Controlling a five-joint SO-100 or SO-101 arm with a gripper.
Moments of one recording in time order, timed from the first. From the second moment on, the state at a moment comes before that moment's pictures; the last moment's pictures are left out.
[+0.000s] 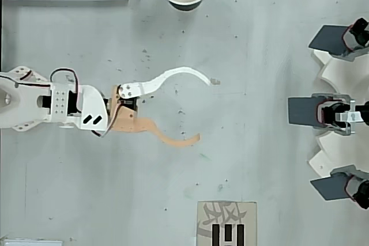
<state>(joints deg) -0.4 109.1 167.7 -66.3 -90.8</state>
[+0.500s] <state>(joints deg) -1.8 119.6 177.9 -67.4 -90.2</state>
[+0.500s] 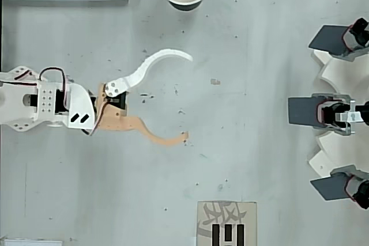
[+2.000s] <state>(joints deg) -33.1 117.6 174.9 -67.6 -91.4</state>
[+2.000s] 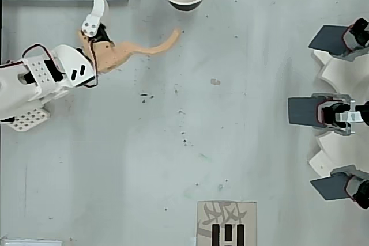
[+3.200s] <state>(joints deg) -35.8 84.4 143.0 -66.3 -93.5</state>
